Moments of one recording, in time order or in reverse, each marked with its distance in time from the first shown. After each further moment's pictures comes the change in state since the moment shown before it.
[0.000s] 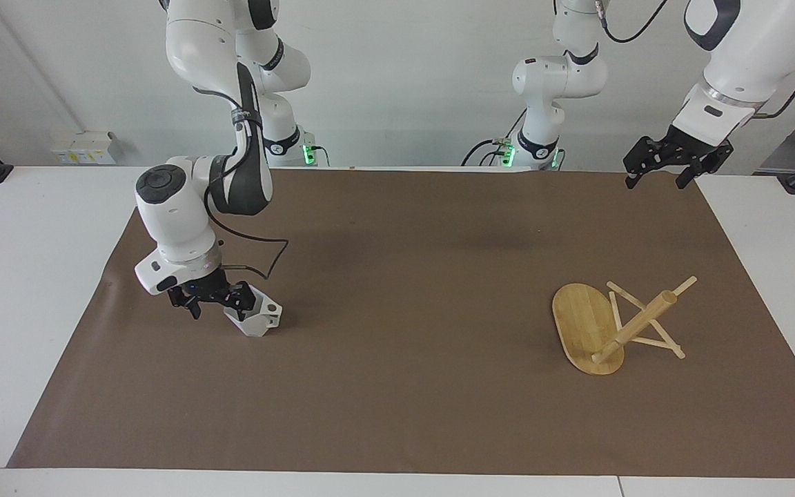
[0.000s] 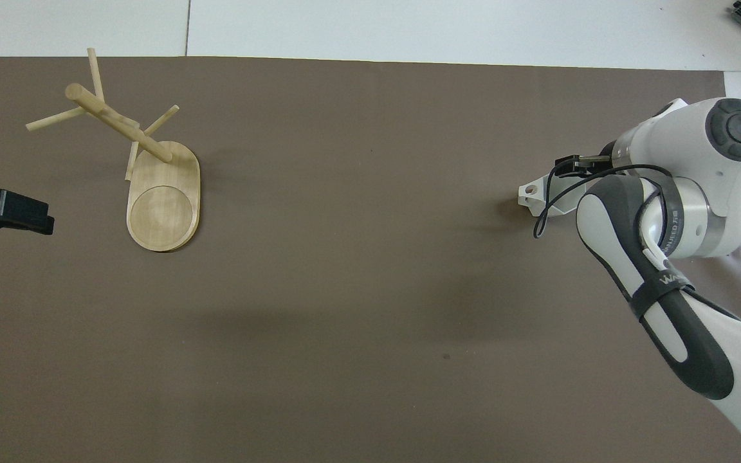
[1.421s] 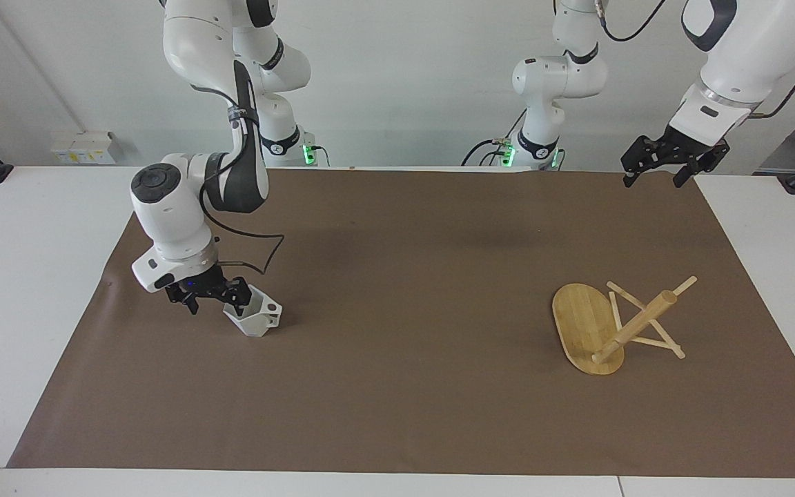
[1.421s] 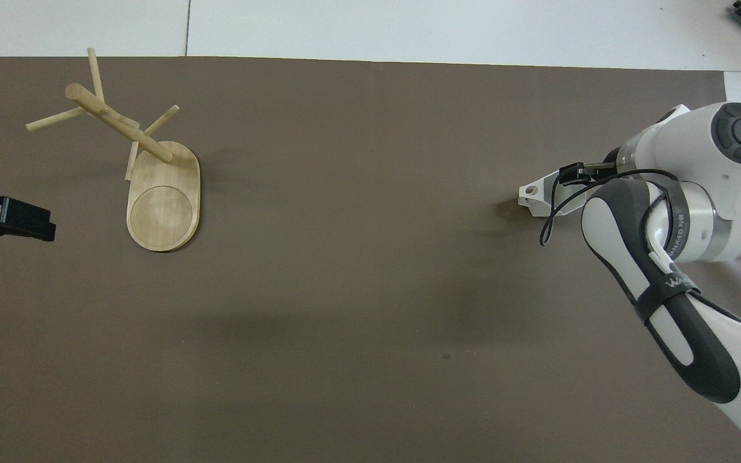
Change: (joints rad) left arm 0.000 -0.017 0.000 -0.028 0.000 0.000 -0.001; right arm -0.009 -0.011 0.000 -0.027 0.000 -0.015 -0.025
